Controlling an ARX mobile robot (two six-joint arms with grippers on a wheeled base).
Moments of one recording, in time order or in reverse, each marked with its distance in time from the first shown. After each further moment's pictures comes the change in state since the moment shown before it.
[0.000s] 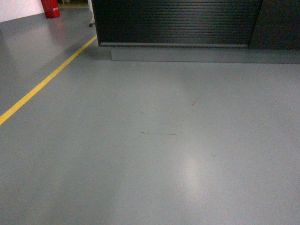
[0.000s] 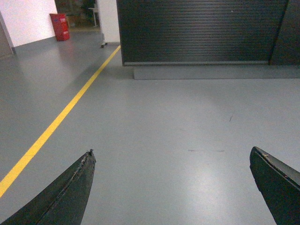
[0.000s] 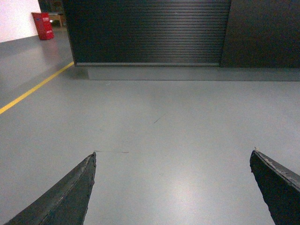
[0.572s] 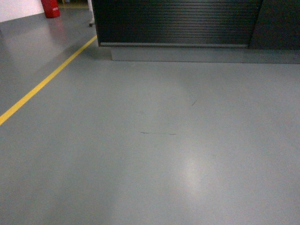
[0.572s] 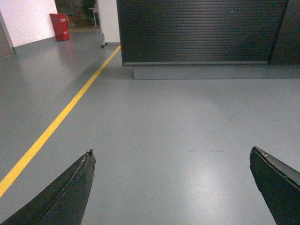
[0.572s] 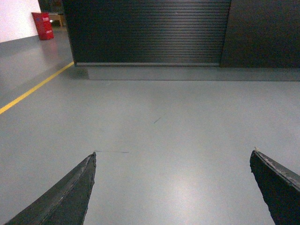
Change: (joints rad) left arm 0.000 0.000 0.000 0.000 0.000 0.000; right arm 0.000 0.000 0.000 0.000 0.000 0.000
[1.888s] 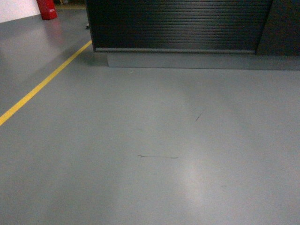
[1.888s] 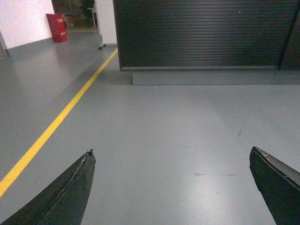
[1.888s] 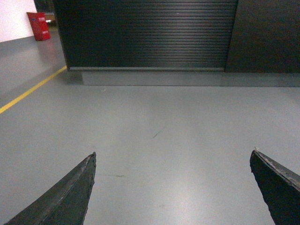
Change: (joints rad) left arm 0.000 0.000 0.000 -0.002 0.000 0.000; right arm 0.000 0.000 0.000 -0.001 0.000 0.000
